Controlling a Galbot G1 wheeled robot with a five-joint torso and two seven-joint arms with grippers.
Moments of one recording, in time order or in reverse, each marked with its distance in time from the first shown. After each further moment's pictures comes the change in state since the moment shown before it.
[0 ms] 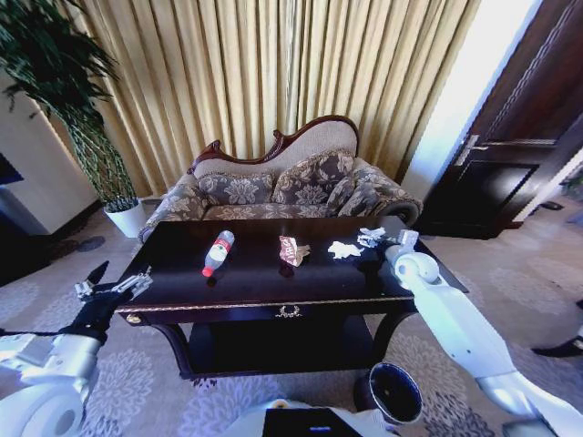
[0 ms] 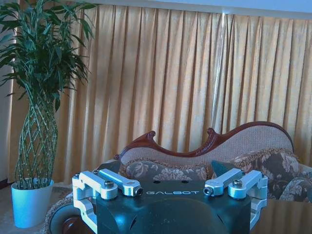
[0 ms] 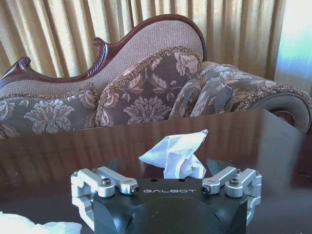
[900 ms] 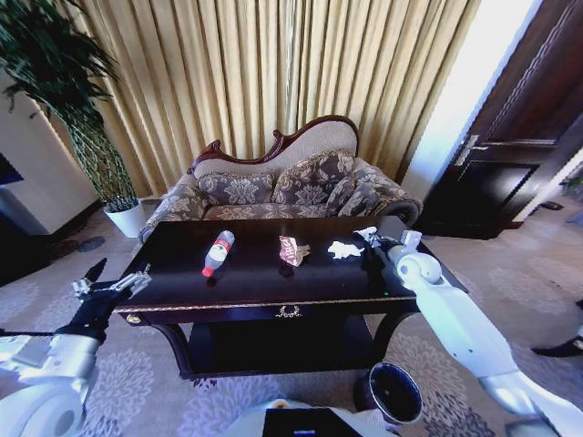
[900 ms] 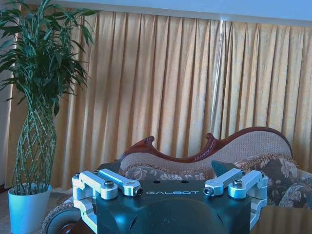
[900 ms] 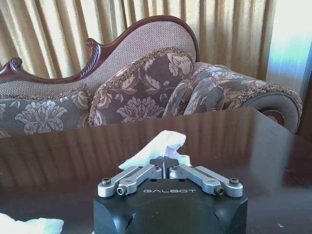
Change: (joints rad) left arm 0.007 -0.001 0.000 -0.003 -0.005 -0.027 0.003; right arm -0.027 -0.010 0.023 -0.001 -0.001 0.016 0.002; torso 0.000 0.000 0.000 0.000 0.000
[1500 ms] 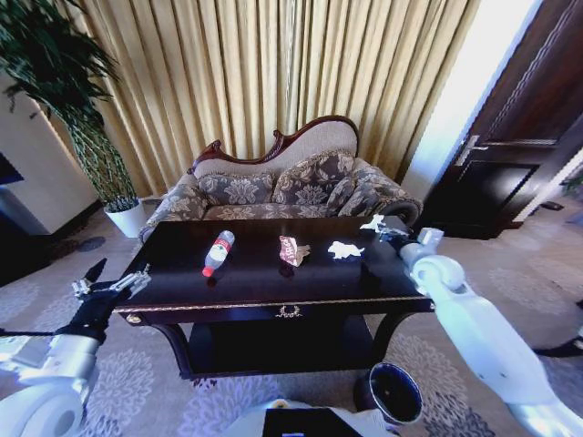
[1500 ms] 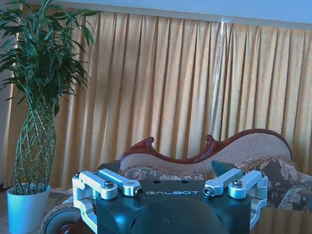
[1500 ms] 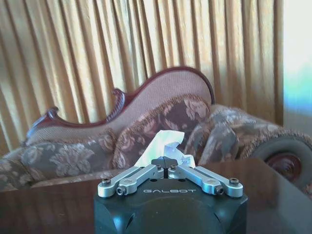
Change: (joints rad) left arm -0.008 -0.001 0.004 0.000 -0.008 -0.001 -0.004; right arm -0.247 -0.068 0.246 0.330 0.078 0.056 -0.028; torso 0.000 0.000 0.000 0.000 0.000
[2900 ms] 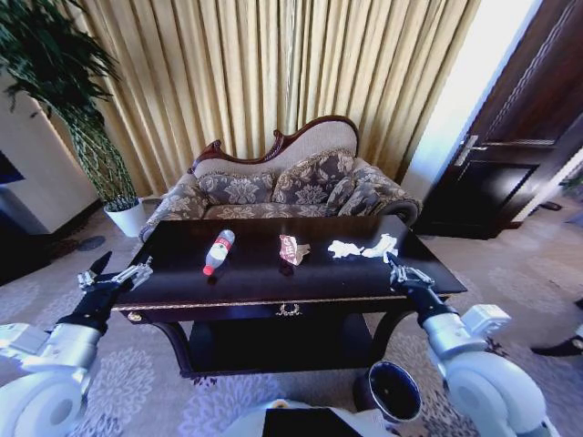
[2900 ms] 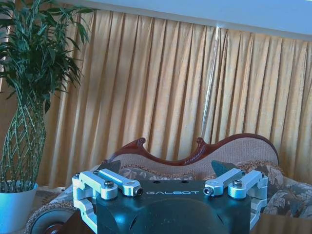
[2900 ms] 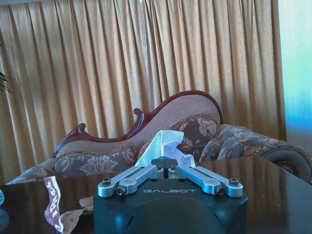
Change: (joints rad) left arm -0.062 0.033 -0.006 0.002 -0.066 0.062 -0.006; right arm -0.679 0.322 0.262 0.623 -0.272 0.081 -0.025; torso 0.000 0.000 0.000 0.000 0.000
